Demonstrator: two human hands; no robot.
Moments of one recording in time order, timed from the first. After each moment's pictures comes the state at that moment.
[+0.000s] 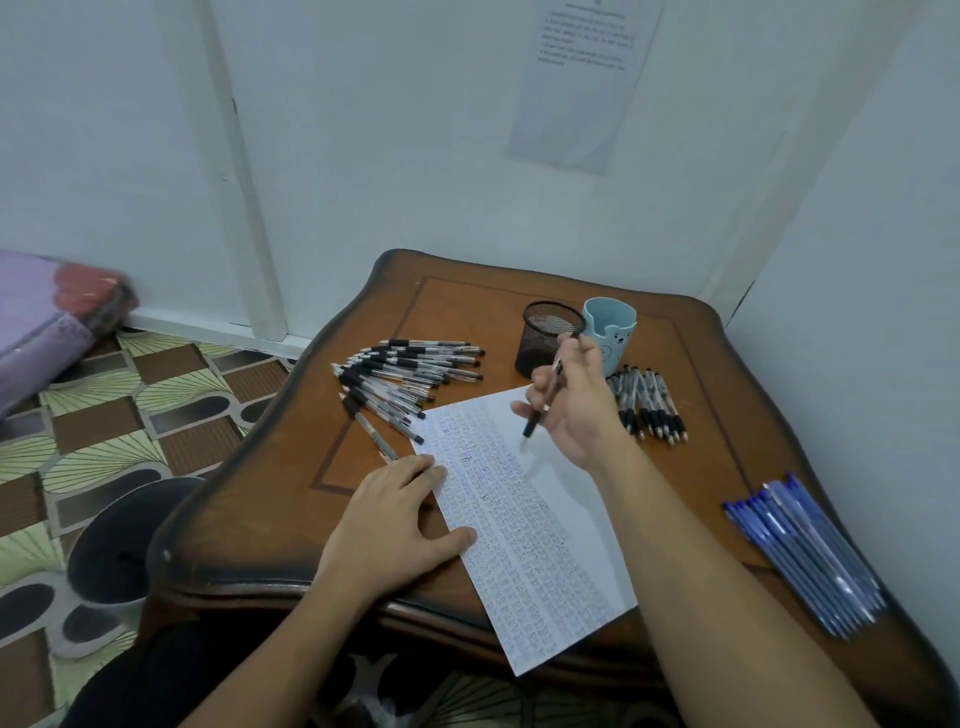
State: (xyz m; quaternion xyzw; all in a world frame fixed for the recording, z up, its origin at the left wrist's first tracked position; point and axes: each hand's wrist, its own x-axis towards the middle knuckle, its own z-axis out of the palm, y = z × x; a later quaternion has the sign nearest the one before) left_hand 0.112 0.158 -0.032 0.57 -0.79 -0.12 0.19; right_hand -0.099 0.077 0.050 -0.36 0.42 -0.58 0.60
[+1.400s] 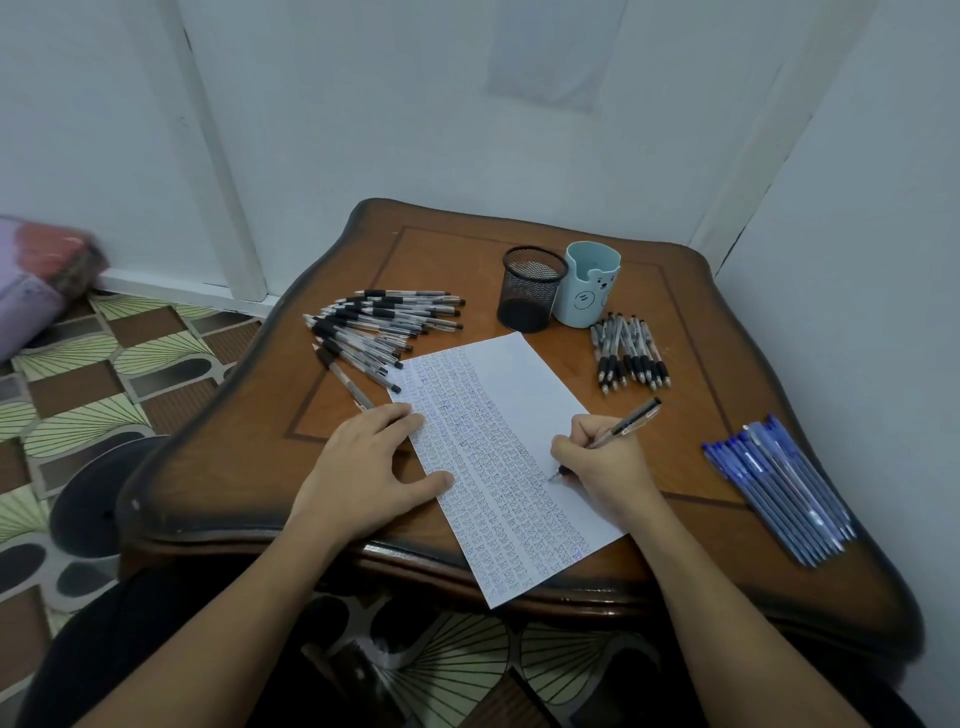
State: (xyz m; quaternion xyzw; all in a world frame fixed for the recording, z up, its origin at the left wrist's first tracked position) left_hand 0.109 0.158 -0.033 0.58 -0.78 -0.12 0.19; right_hand -0.161 0.157 -0.032 -0.54 0.56 -0.48 0.42
